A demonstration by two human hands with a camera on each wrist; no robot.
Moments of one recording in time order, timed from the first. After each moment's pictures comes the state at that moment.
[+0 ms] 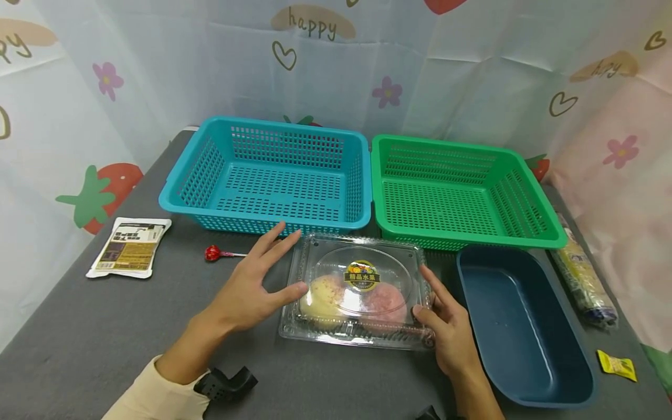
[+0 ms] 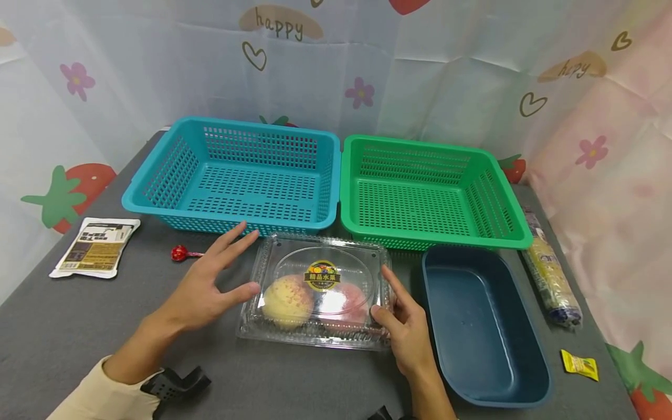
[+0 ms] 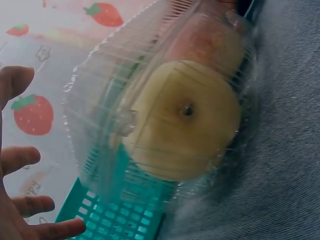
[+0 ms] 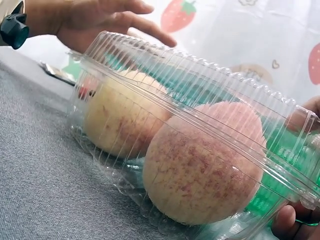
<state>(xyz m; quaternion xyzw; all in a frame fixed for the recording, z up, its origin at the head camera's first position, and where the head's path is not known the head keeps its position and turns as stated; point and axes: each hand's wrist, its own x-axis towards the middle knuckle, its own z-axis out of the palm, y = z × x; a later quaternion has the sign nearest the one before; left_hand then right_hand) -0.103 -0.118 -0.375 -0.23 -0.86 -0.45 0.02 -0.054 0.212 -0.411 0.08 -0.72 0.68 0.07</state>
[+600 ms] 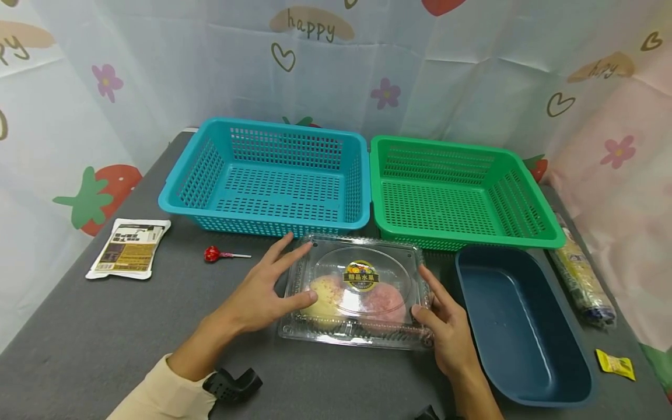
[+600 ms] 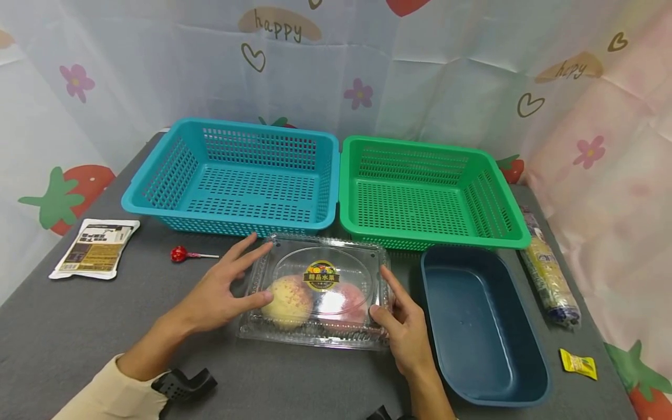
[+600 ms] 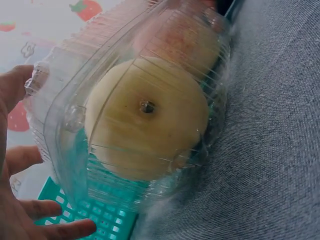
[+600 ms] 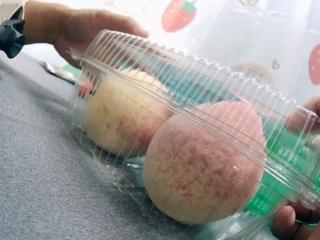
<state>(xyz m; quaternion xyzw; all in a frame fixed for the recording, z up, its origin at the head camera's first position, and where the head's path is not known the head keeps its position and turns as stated) -0.106 -0.106 -0.389 -0.22 -0.87 -0.43 -0.04 -0.054 0.211 -0.409 0.07 -0.73 0.67 0.06</state>
